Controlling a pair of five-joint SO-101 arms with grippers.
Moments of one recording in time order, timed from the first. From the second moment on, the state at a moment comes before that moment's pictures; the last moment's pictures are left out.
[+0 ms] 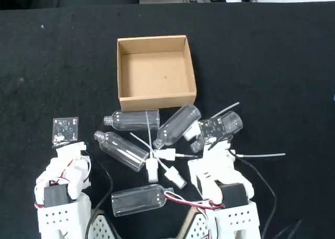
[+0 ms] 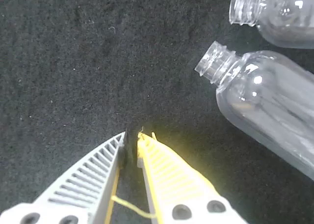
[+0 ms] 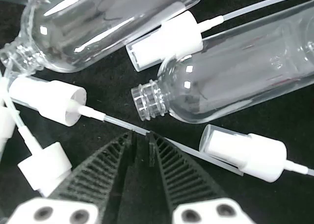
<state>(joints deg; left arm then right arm) -15.8 -103.5 96.1 71.4 -8.7 -9.1 -103.0 97.0 74.5 2.1</state>
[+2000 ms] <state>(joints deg) -2.7 -78.6 57.5 87.8 -36.3 6.9 -103.0 92.0 67.2 31.0</state>
